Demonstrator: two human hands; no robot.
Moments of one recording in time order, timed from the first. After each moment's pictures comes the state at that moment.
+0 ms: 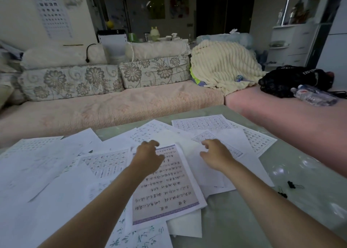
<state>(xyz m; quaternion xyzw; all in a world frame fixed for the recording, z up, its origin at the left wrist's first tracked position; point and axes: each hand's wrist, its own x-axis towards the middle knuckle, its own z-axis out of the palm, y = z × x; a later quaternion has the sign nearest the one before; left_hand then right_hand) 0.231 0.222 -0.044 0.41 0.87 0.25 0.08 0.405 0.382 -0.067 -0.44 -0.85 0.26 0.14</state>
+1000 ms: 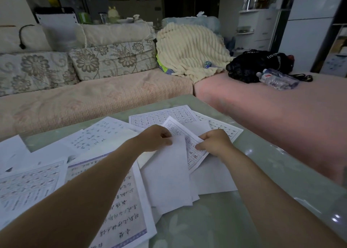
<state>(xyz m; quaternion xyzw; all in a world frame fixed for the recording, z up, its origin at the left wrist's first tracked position) 0.262 0.427 -0.074 0.60 0.75 0.21 0.18 0.473 0.502 -0.087 -0.54 -0.71 0.41 0.20</state>
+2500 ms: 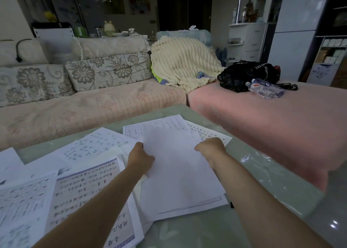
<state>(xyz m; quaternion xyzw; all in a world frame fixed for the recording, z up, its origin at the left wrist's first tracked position) 0.286 0.397 -0.098 0.35 0.85 0.37 0.16 0.480 0.506 -0.084 -0.59 -0.54 0.52 0.30</state>
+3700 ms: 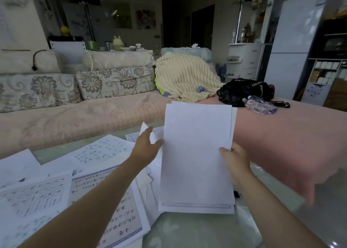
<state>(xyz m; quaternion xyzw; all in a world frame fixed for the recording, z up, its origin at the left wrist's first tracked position) 0.305 0.364 -0.025 0.48 0.74 0.46 0.15 0.555 0.469 -0.062 -0.46 -0.52 0.51 0.51</state>
